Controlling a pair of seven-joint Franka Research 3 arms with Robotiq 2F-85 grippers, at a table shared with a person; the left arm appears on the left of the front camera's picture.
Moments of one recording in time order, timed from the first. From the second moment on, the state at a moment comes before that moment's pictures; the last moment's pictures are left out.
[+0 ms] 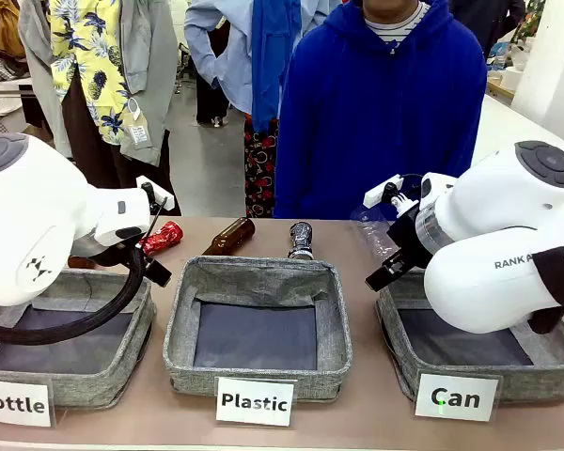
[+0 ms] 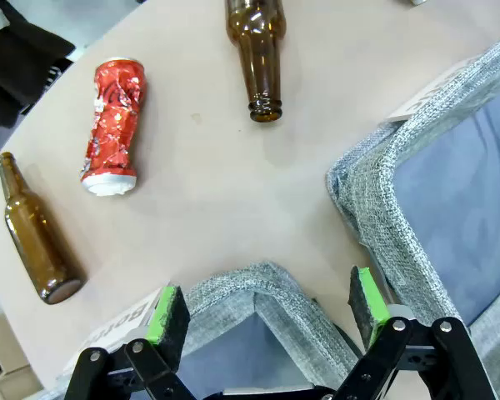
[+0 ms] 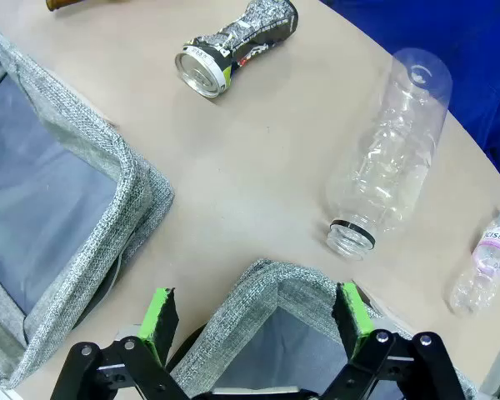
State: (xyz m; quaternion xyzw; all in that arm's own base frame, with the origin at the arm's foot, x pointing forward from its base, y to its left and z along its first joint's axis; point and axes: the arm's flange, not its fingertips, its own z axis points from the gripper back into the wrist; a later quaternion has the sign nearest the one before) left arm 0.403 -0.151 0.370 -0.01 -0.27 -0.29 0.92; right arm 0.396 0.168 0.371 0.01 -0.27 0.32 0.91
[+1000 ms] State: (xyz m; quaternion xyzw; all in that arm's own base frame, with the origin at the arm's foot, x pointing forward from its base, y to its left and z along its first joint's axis) left arm 0.403 -0.151 0.370 -0.01 -0.27 -0.29 0.92; right arm 0.396 0.168 0.371 0.01 -0.27 0.32 0.91
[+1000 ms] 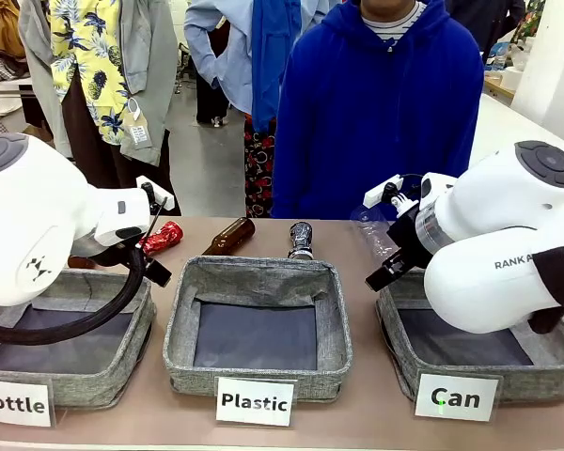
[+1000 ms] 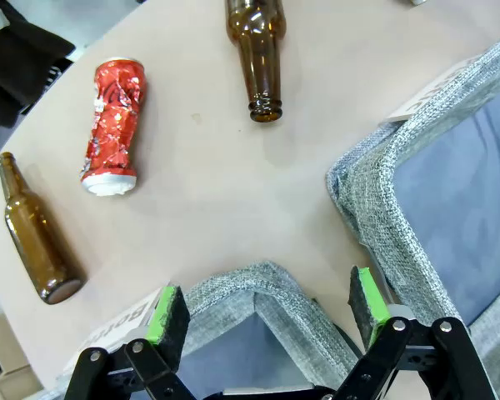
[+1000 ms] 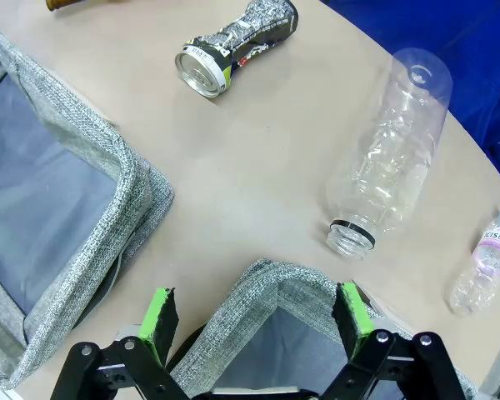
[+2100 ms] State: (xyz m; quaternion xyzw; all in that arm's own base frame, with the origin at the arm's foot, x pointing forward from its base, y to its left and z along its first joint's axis) left arm 0.296 0.059 0.526 -0.47 -0.28 -0.23 0.80; right arm 0.313 -0.075 0.506 0.51 -0.27 0.08 0.81
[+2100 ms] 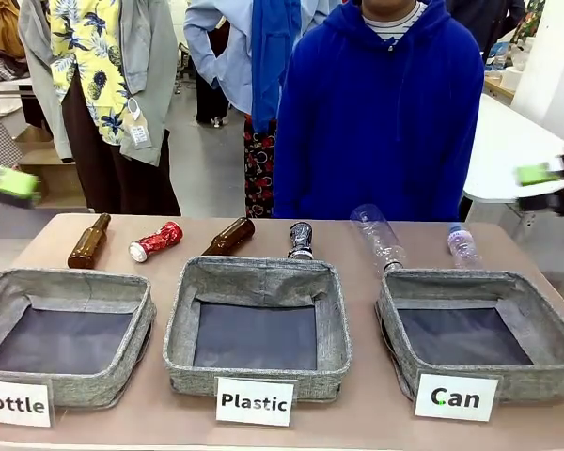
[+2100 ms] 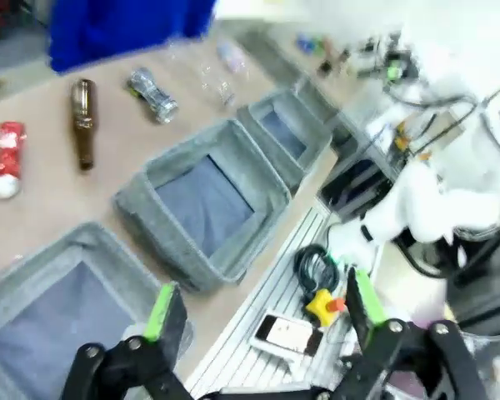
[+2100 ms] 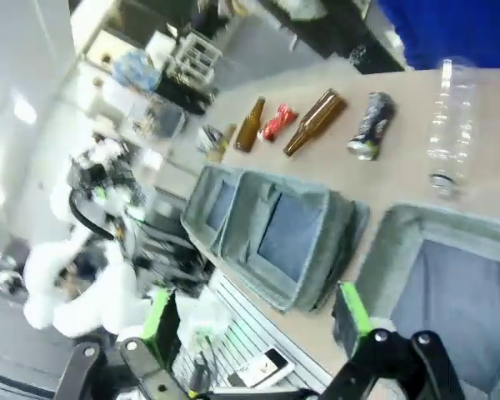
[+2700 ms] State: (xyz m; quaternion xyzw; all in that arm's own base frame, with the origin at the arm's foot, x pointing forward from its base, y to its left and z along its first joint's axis) left arm 0.288 0.199 0.395 -0.62 -0.33 0.05 0.71; right arm 0.291 -0.204 0.377 0.60 -0.28 -0.15 0.74
